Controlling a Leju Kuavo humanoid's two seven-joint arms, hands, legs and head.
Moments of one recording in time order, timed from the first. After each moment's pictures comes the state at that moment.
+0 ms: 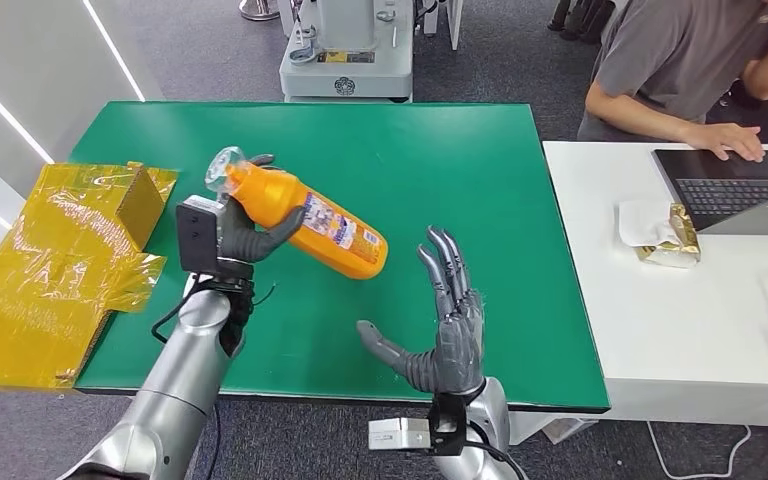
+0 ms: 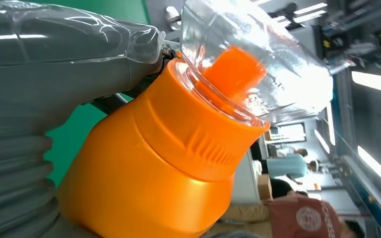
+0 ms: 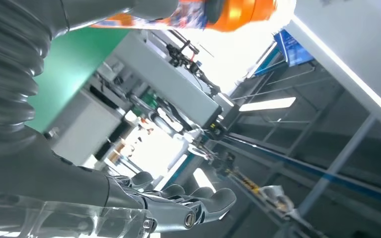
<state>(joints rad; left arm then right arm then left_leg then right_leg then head) -0.61 -0.14 -0.15 -0.73 -0.02 0.06 -0.60 -0.14 0.19 0.54 -1.39 0.63 -0.68 -0.70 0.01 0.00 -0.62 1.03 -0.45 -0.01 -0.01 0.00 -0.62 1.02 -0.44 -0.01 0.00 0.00</state>
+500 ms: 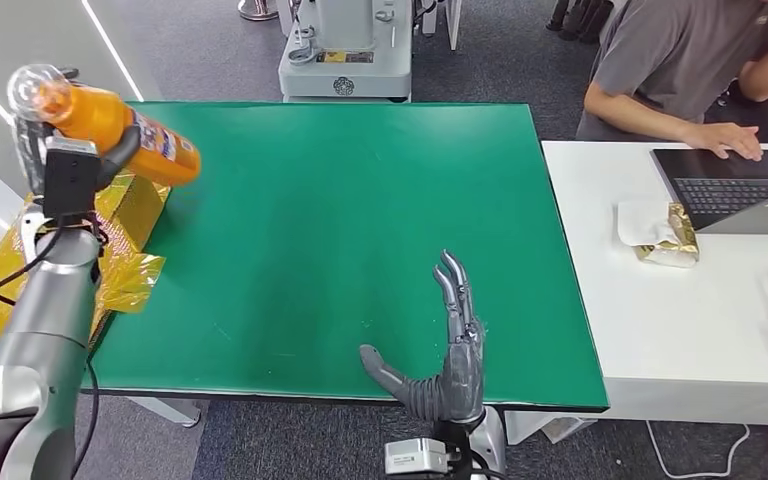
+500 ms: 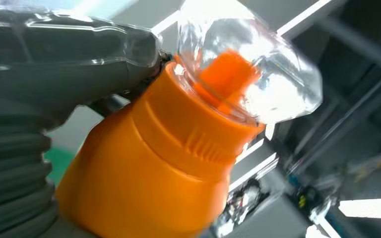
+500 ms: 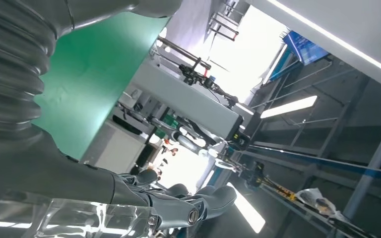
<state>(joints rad) -0.82 0.18 -0.04 -0.69 -0.33 0.39 -0.68 -0.06 0.19 0.58 -1.43 0.52 -0.68 -0.70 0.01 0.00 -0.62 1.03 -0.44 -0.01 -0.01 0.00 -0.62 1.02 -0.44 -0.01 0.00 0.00</state>
